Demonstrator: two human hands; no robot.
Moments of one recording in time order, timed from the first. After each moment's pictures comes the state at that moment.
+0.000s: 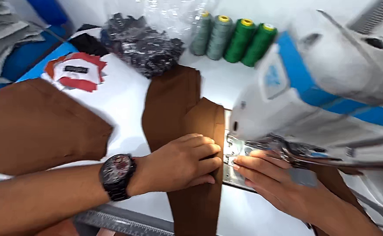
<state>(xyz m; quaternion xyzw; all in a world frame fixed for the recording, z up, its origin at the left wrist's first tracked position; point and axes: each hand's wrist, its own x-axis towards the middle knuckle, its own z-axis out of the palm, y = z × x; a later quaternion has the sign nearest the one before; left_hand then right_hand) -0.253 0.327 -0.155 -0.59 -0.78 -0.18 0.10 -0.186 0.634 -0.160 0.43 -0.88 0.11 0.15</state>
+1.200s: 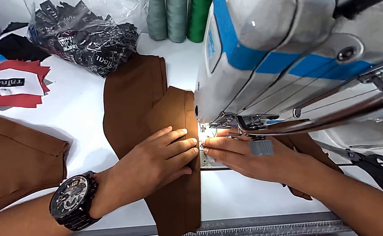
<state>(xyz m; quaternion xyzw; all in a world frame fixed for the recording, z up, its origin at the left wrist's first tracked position) -0.253 0.328 -0.157 -0.60 -0.77 -0.19 0.11 -0.191 0.622 -0.155 0.44 -0.88 0.08 0.13</state>
